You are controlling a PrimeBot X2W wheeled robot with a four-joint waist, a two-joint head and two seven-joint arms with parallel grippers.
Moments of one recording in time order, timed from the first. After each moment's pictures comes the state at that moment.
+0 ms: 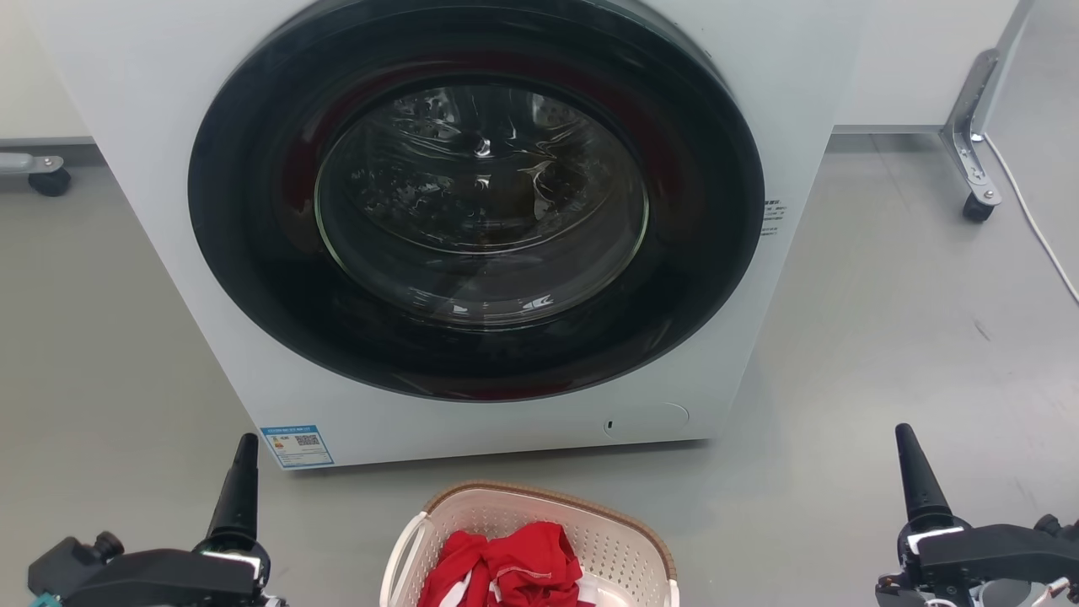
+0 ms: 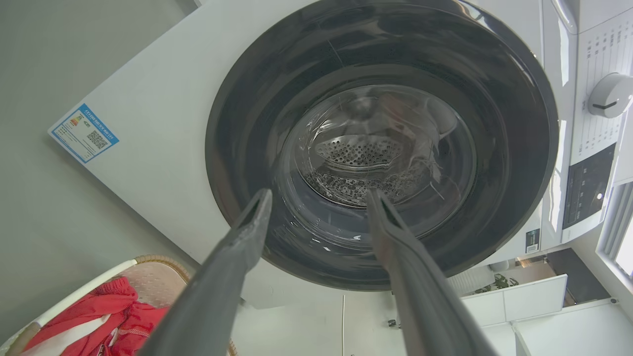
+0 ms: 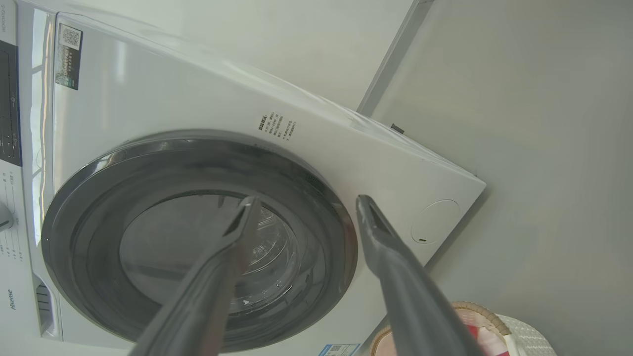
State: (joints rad) left arm -0.09 0.10 0.01 0.29 -1.33 -0.11 0.00; right arm -0.12 -0.09 0.01 0.32 1.28 0.10 0.00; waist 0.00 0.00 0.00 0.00
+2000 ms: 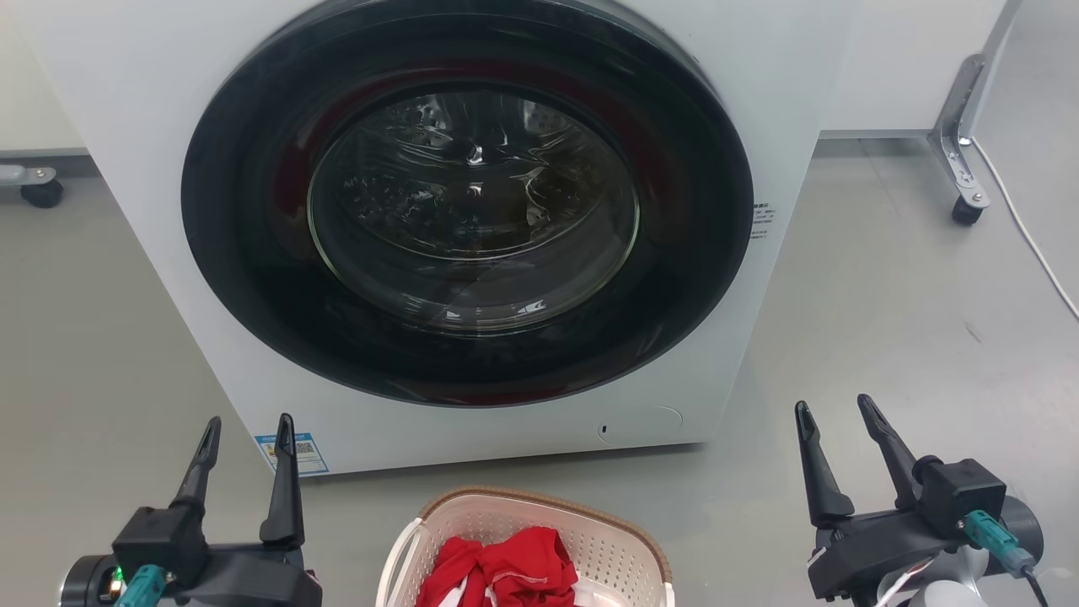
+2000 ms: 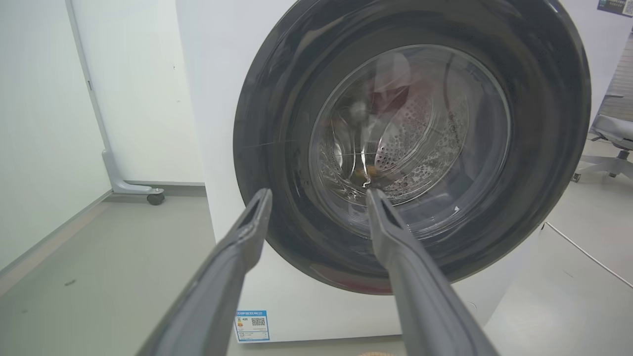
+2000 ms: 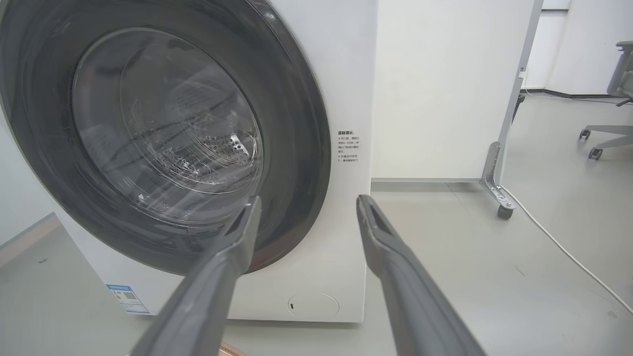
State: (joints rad) left arm -0.07 0.22 -0.17 0.16 -0.40 0.10 -0.22; right arm -0.17 -0.21 0.31 0.26 0.36 -0.06 -0.22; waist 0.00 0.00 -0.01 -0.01
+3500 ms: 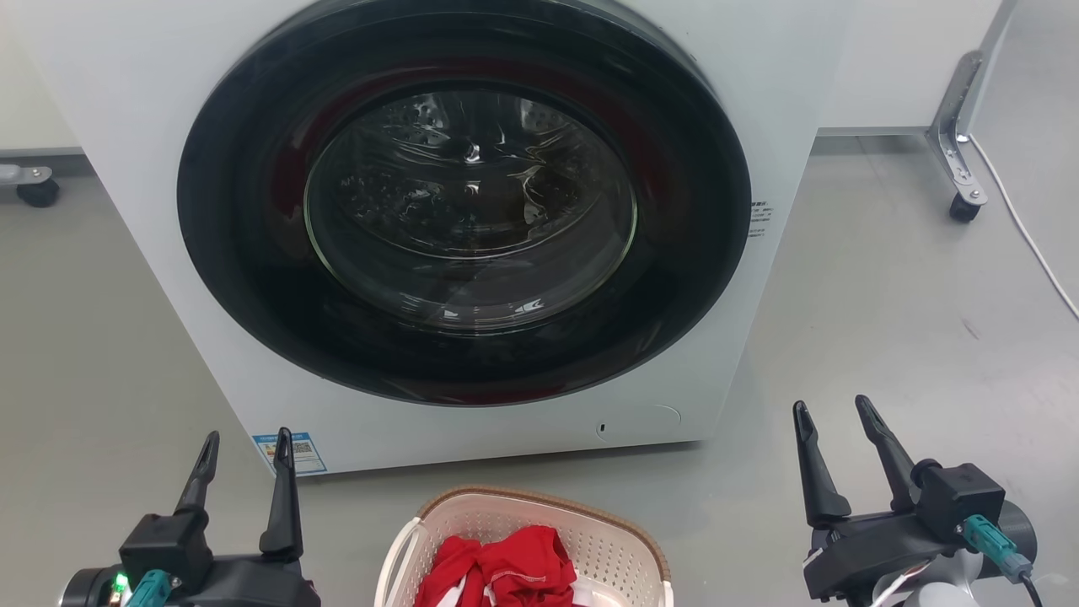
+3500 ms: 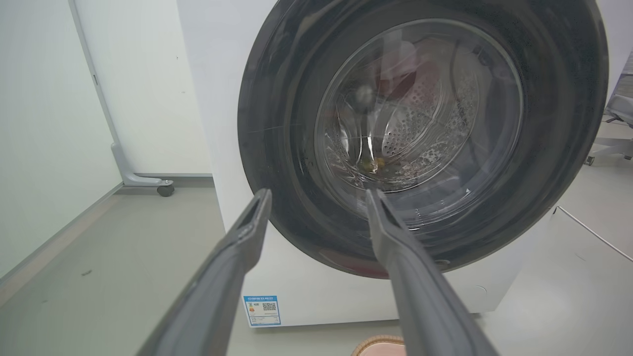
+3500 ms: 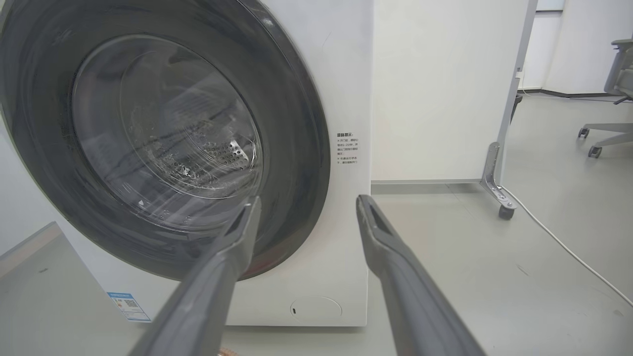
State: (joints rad) left arm -0.06 0.21 -0.17 0.17 -0.35 0.11 -0.20; right arm -0.17 -0.17 0.27 0.28 0.31 -0.03 -0.25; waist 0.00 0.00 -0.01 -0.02
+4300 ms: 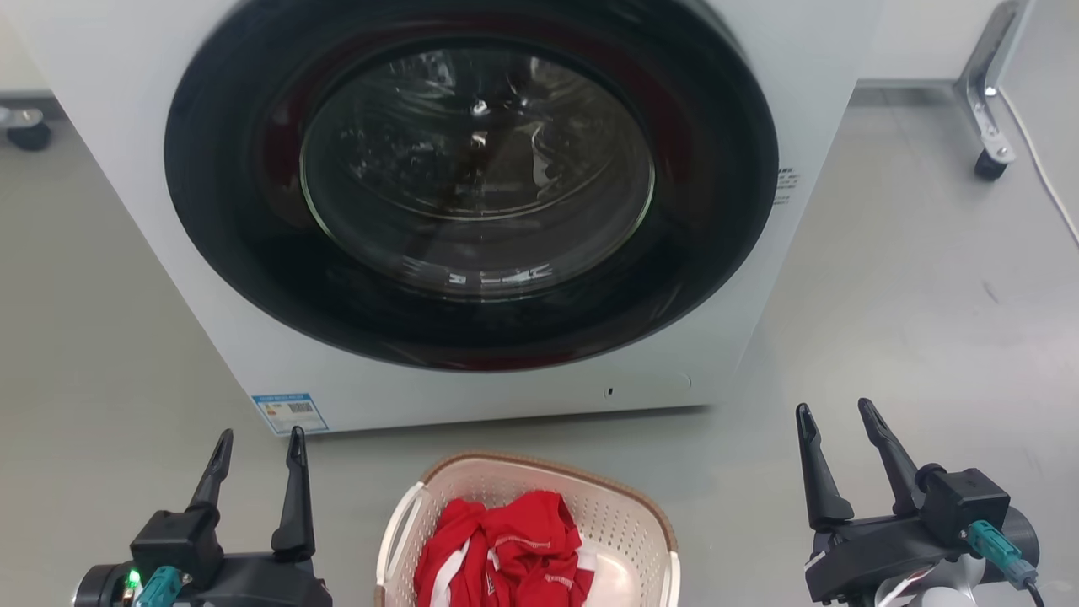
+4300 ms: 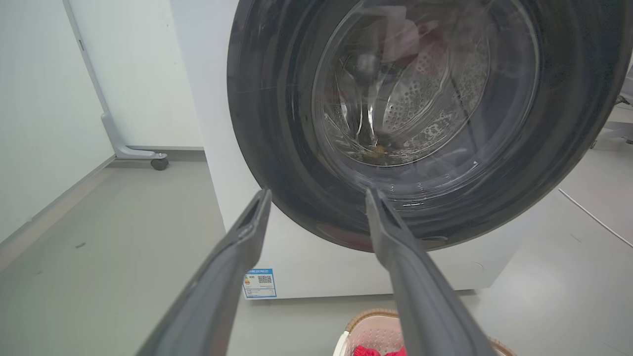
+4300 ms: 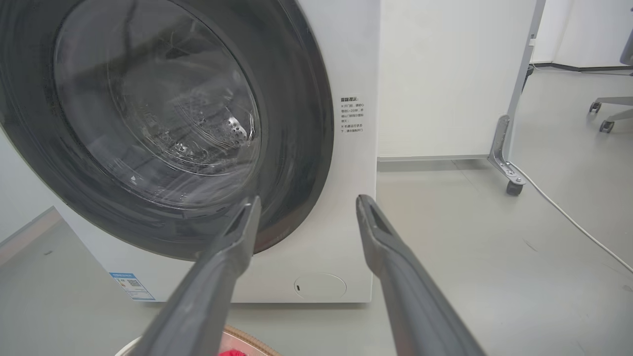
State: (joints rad) left arm -0.06 0.21 -0.18 0.16 -0.36 0.11 -0.19; right arm -0.15 -0.16 0.24 0.27 0.30 -0.02 -0.25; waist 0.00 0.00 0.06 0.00
